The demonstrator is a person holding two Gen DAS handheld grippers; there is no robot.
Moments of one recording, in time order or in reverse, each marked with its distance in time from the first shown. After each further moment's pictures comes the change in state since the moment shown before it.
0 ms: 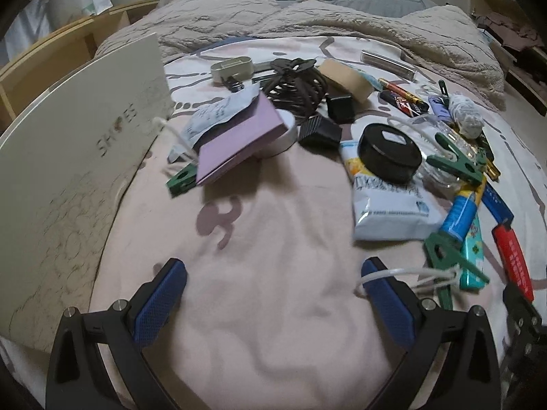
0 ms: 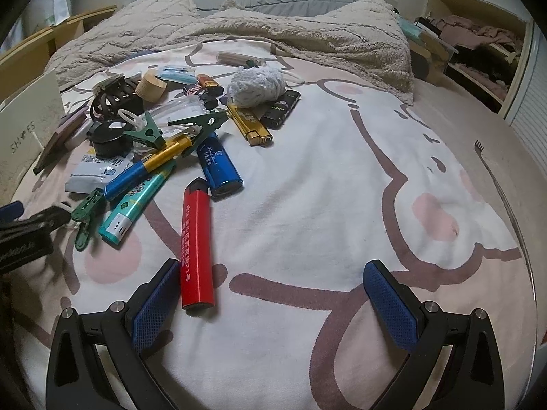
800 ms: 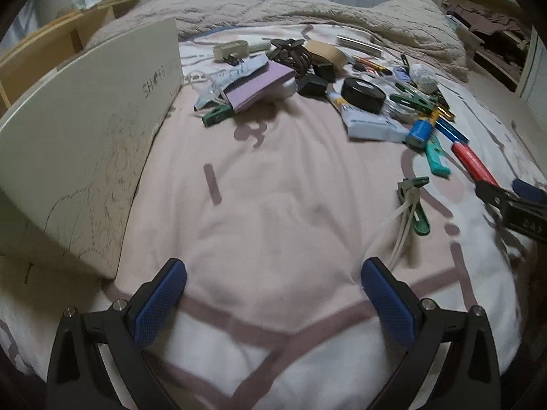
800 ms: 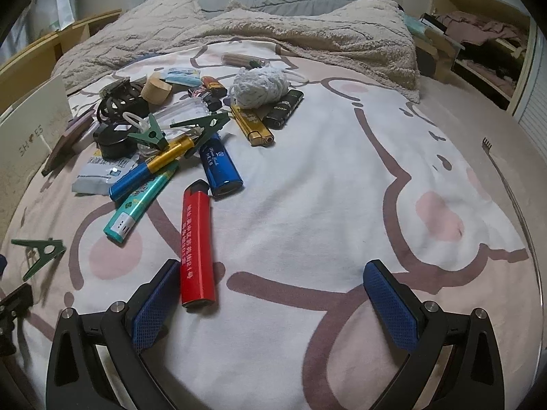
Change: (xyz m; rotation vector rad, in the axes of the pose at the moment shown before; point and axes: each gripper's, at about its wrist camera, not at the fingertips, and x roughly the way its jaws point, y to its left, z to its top) left arm -0.047 0.039 -0.058 0.077 0.059 -0.130; right arm -0.003 -0.009 0.000 -0.009 0.006 0.047
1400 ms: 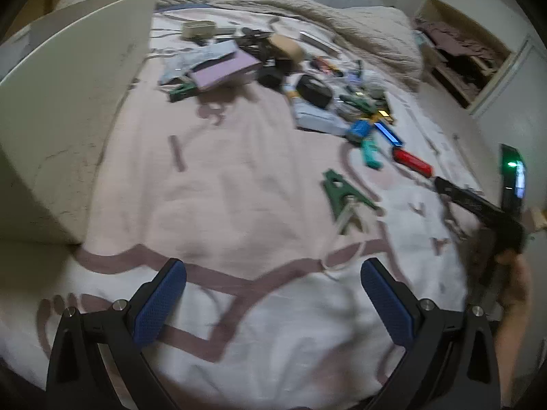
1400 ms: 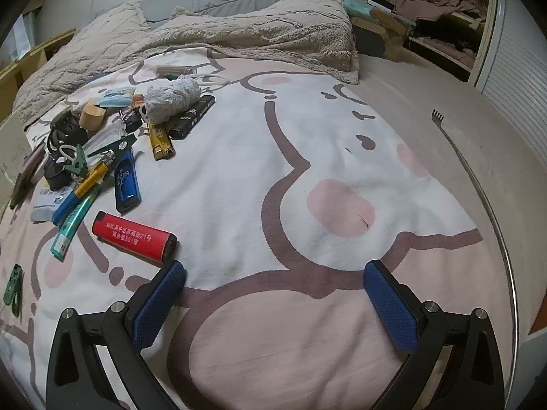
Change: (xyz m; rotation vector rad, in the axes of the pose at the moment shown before) left arm -0.024 0.008 -0.004 -0.071 0.070 -0.327; right arm -0.003 -0.061 -0.001 0.129 0.012 -0.123
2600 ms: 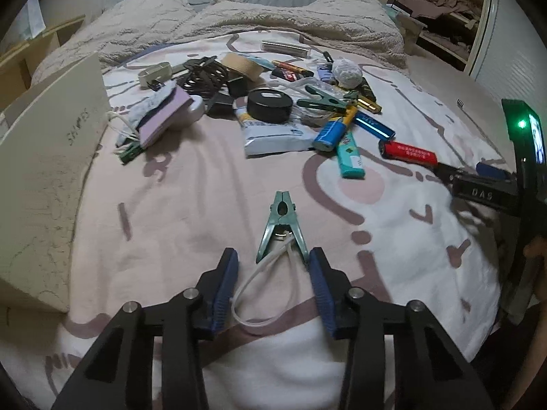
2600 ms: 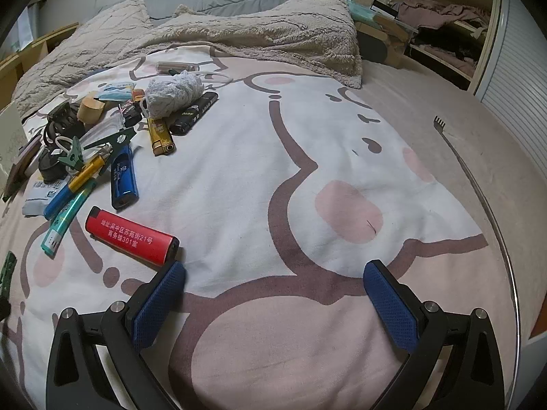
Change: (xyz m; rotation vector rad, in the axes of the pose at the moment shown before) left arm 0.029 -0.050 0.015 0.224 -0.079 0.180; right arm 0.005 0.007 -0.002 -0.016 -0.017 -0.013
